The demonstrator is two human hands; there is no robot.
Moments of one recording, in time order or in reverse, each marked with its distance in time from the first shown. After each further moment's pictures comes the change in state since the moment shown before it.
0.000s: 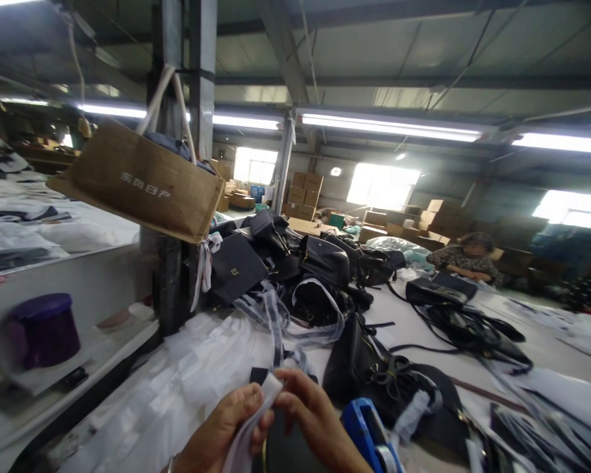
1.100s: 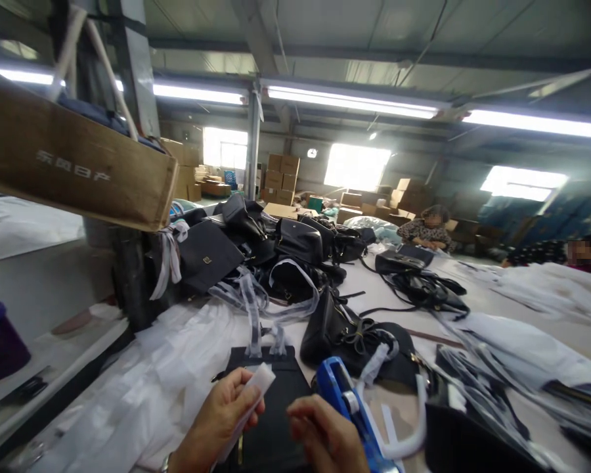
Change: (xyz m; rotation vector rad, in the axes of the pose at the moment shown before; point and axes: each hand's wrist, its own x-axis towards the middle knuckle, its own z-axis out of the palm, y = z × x) left_hand 0.001 -0.027 0.025 0.555 0.113 0.139; right_hand -0.109 -0.018 -0.015 -0.322 0.351 0.006
